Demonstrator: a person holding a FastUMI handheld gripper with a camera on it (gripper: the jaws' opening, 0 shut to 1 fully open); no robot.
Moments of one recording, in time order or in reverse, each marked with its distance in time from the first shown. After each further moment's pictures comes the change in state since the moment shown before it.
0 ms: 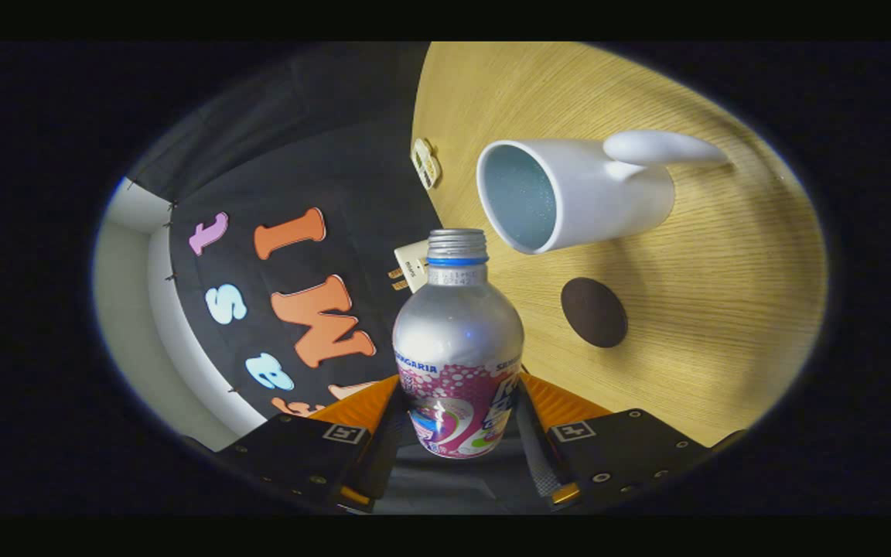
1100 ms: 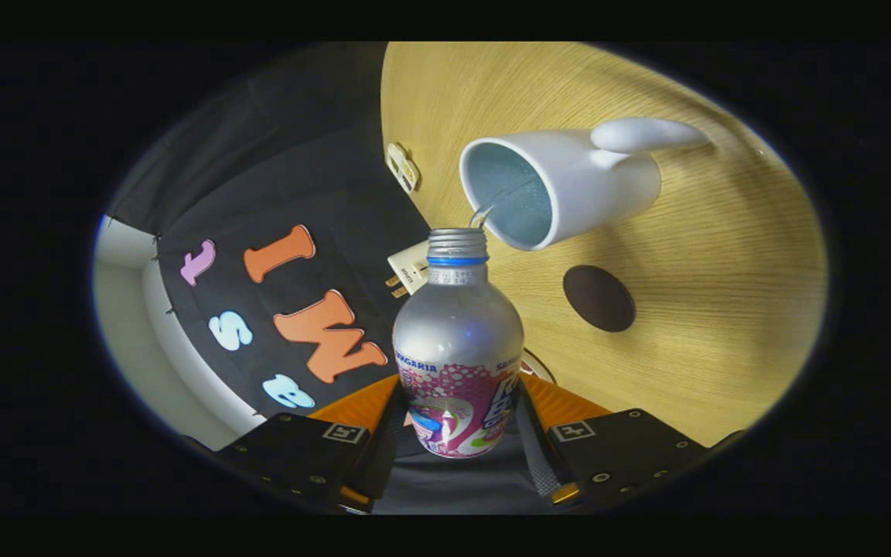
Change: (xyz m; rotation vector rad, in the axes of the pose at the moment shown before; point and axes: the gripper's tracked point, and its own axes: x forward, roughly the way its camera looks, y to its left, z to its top) arm -0.001 0.013 0.002 0.143 0.014 -0.011
